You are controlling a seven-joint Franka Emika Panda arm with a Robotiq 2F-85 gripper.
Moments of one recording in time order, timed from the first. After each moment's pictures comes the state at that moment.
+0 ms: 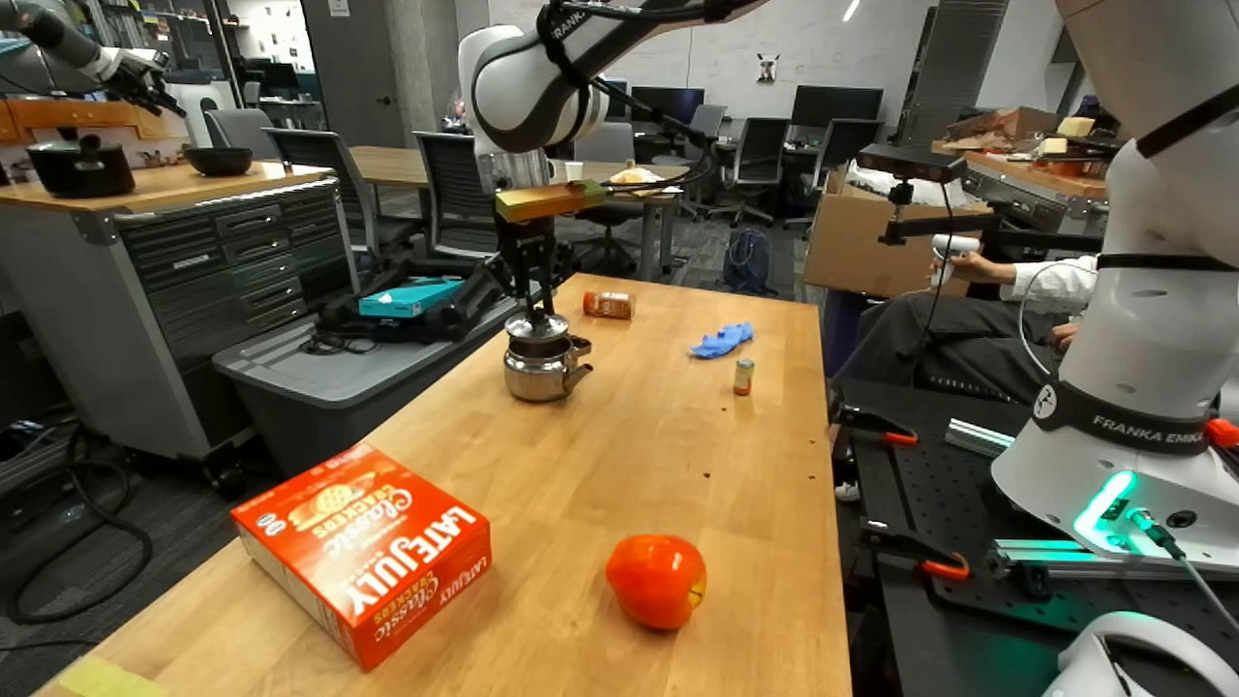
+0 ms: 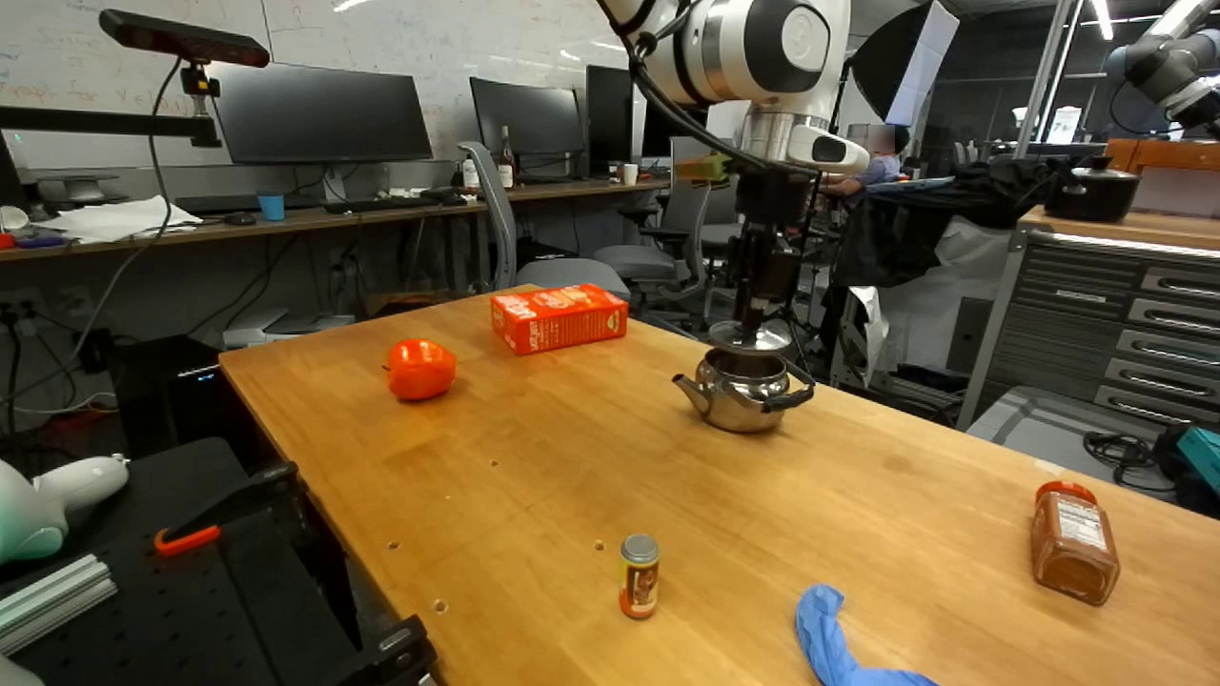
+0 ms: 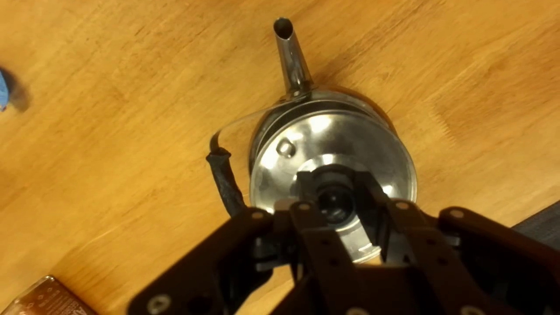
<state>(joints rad) 0.00 0.68 -0.09 -1.49 0.03 2.03 0.55</state>
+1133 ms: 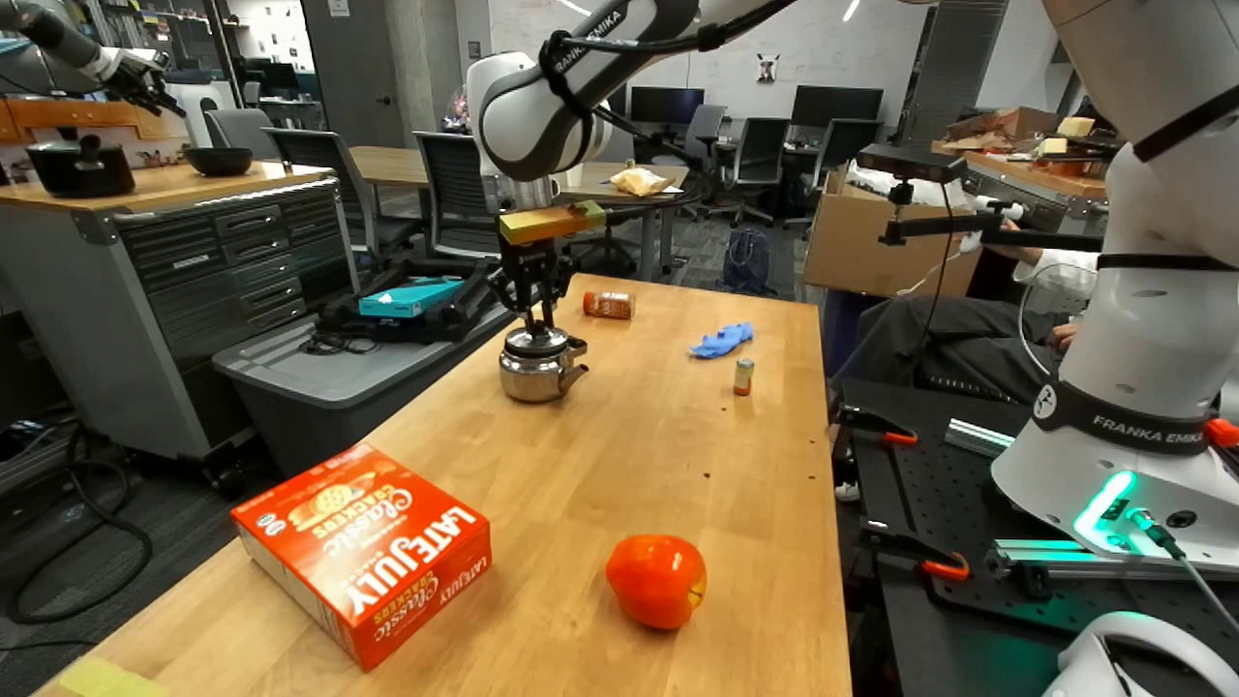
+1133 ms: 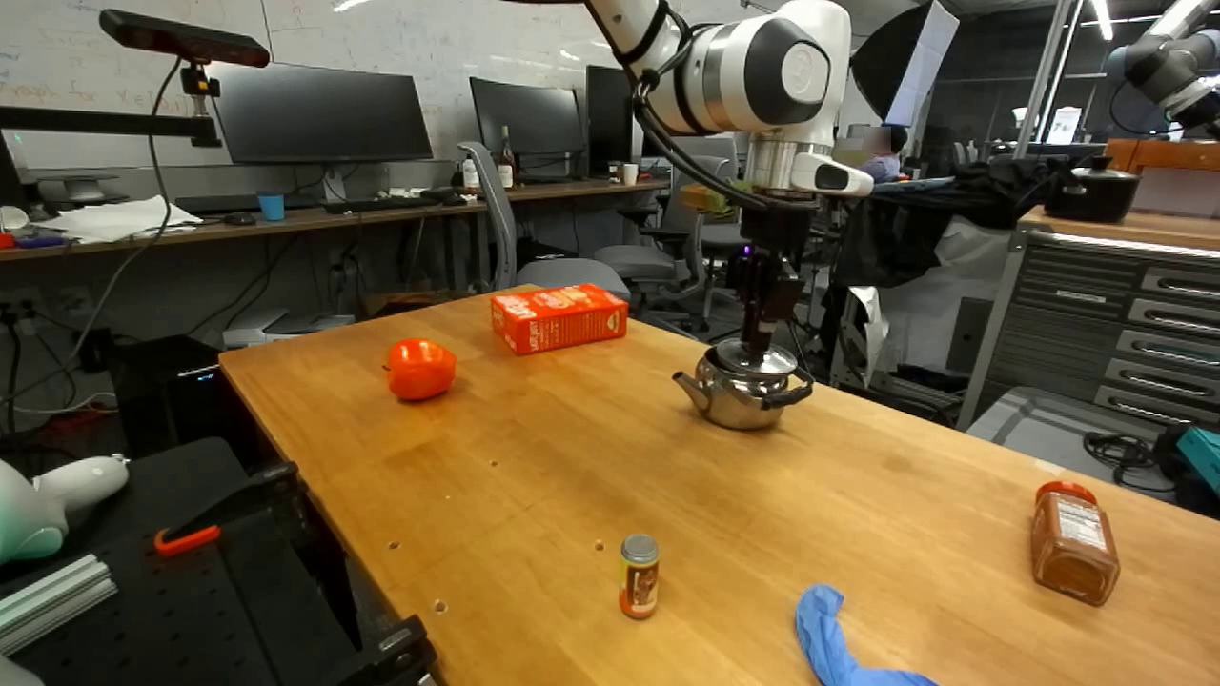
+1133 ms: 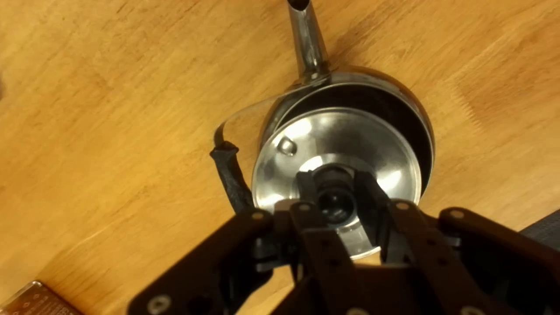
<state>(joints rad) 0.01 0.72 -0.11 -1.51 0.03 2.12 0.56</state>
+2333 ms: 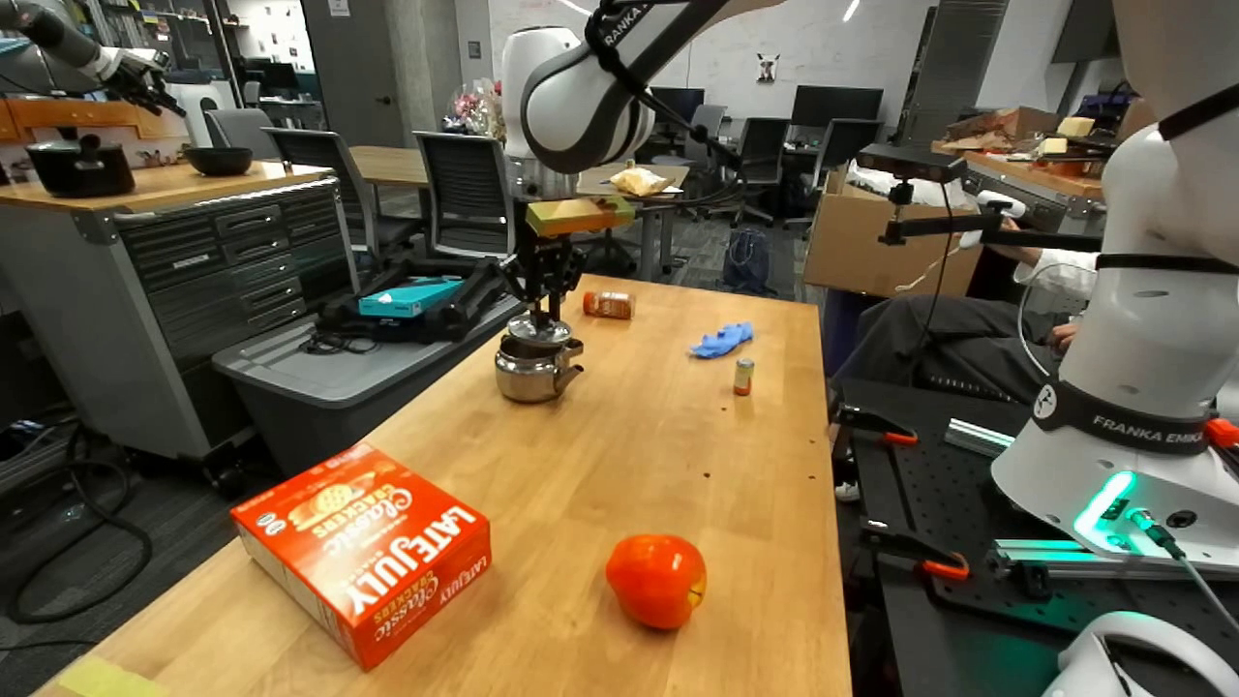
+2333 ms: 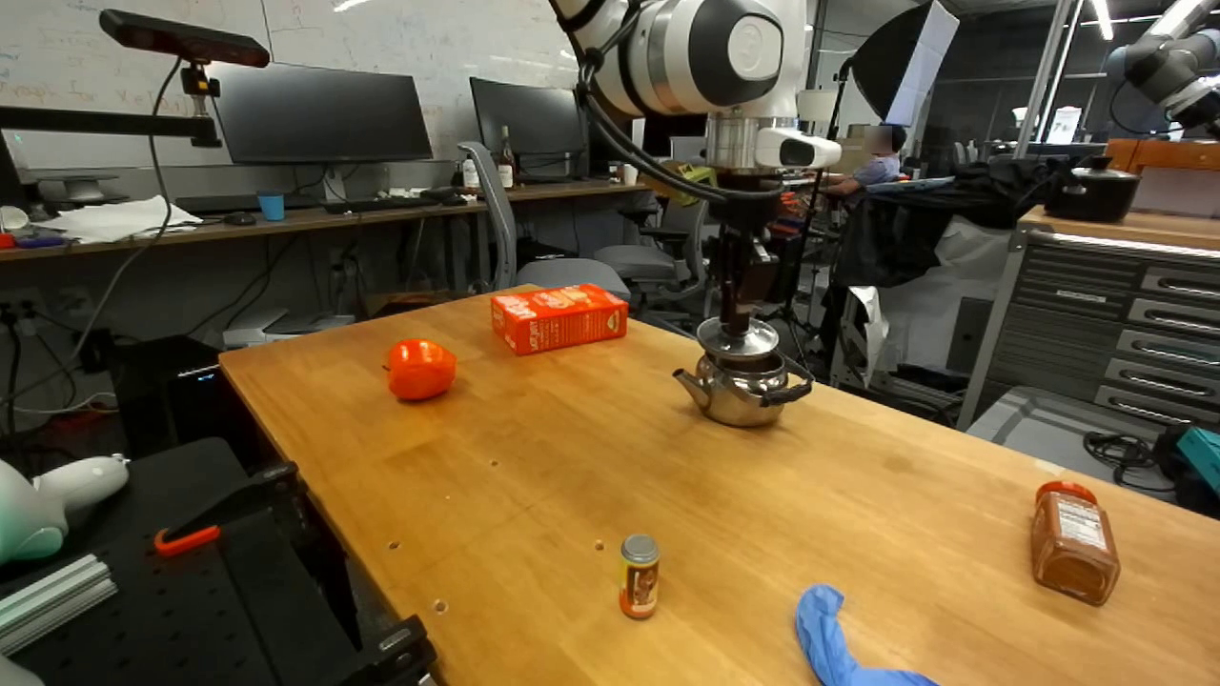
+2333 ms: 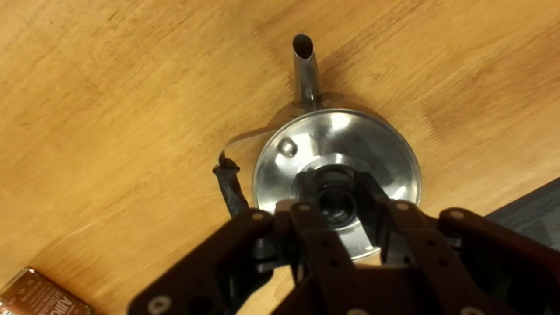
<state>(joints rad) 0.04 0.52 -0.11 -1.80 0.02 2.36 0.53</state>
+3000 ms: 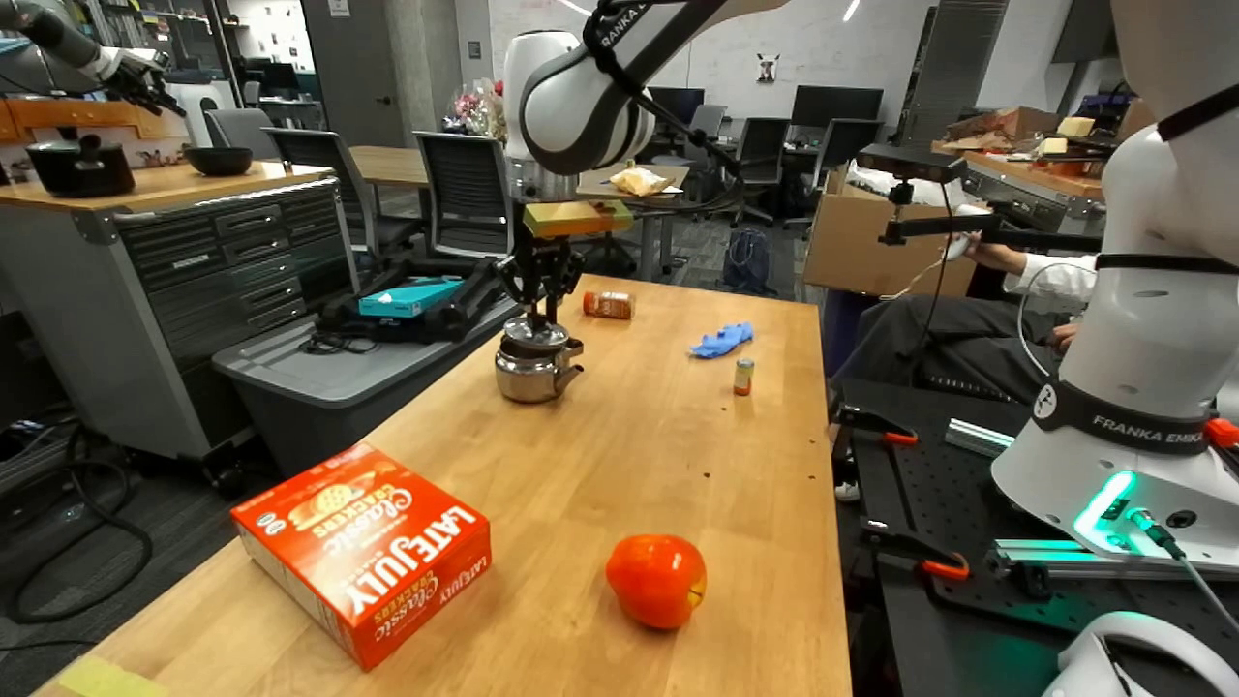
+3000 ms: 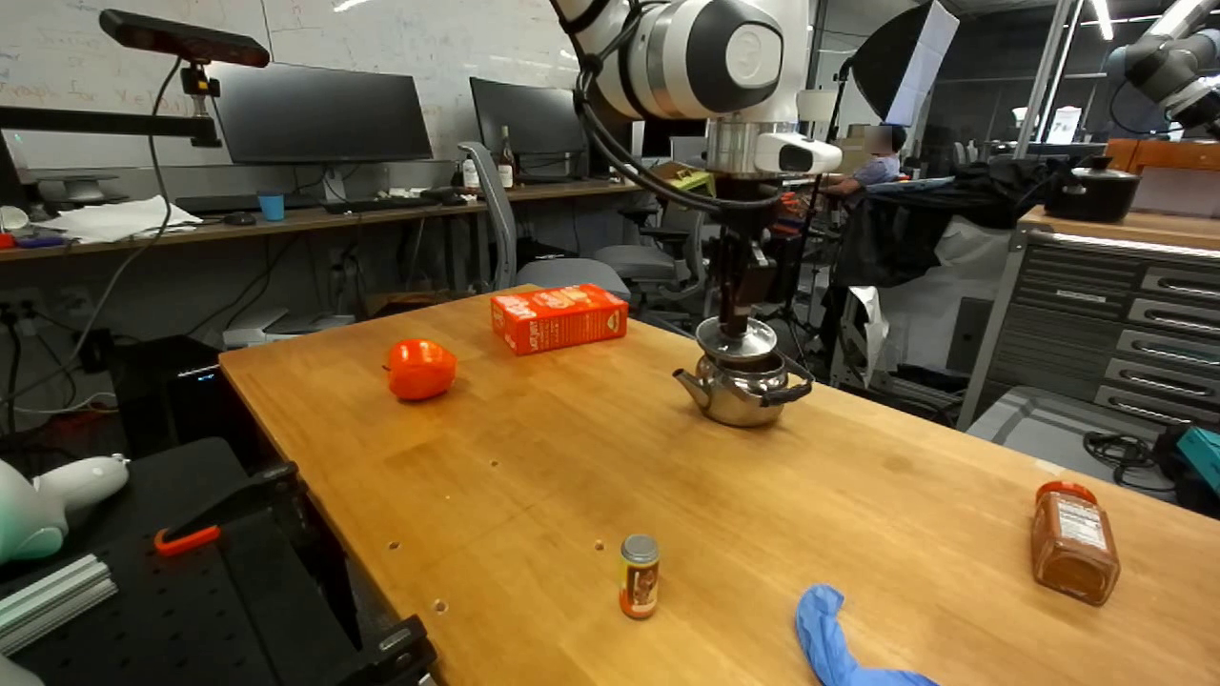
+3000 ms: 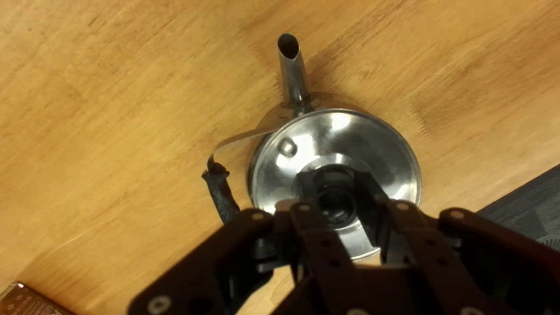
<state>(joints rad) 0.04 0.53 -0.11 -1.80 0.06 2.38 0.53</state>
